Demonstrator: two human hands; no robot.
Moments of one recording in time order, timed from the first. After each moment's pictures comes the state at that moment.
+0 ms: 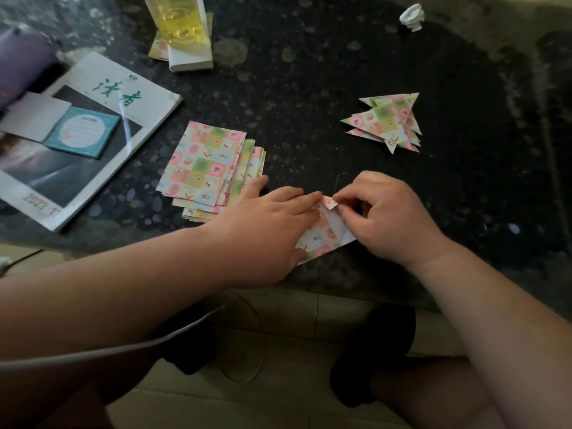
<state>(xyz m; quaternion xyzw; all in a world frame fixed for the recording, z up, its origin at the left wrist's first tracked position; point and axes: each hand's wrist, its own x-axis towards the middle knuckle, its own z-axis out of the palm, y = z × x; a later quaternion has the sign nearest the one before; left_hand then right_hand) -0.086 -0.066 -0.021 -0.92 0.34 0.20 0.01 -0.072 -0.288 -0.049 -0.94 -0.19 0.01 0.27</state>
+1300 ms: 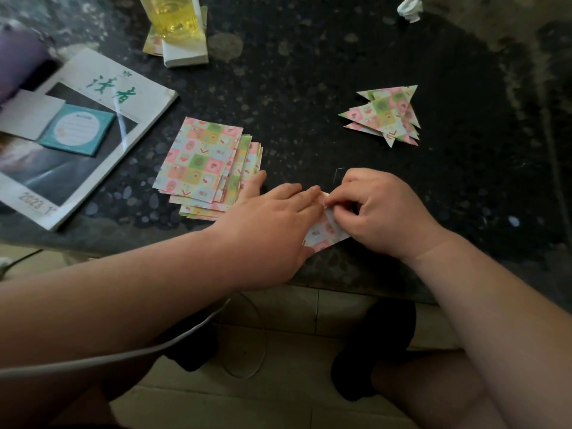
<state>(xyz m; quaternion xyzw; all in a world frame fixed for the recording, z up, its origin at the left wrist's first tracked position) -0.094 -0.075 -0.020 -0.93 0.32 0.18 -0.01 -0.072 -0.282 -0.041 -0.94 -0.23 0.04 0.26</state>
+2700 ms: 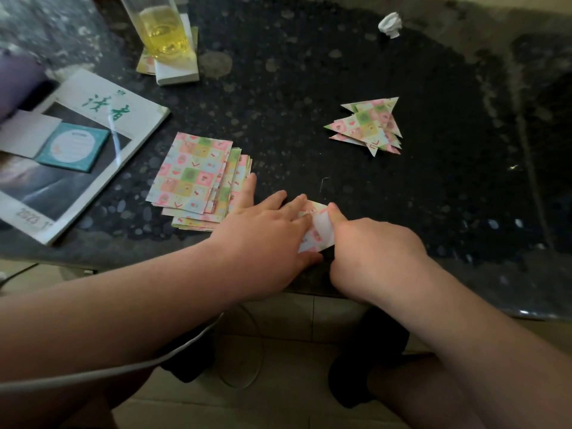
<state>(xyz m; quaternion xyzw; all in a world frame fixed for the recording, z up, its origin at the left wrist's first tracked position) -0.095 -0.092 -0.007 -0.93 0.29 0.21 0.06 -0.107 -0.236 0.012 -0.93 0.02 0.36 -0.07</state>
